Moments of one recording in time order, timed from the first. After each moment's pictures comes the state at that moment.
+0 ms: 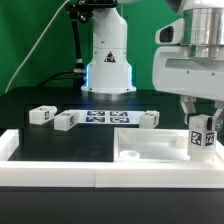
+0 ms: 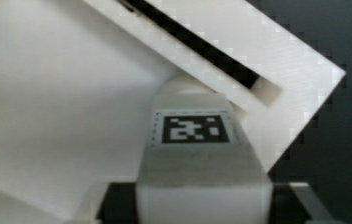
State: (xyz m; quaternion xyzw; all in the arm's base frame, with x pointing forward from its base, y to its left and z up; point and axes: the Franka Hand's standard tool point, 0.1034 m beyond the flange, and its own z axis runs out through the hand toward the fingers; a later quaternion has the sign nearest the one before) arm 0.621 0.109 0.077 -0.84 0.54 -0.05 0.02
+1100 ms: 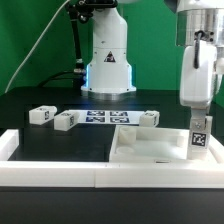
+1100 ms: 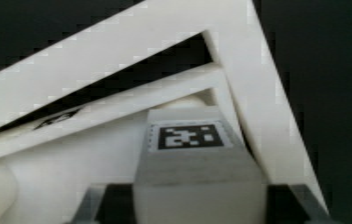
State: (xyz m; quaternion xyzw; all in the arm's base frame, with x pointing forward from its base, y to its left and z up) arm 0.619 0.103 0.076 -0.54 0.84 -0.02 0.04
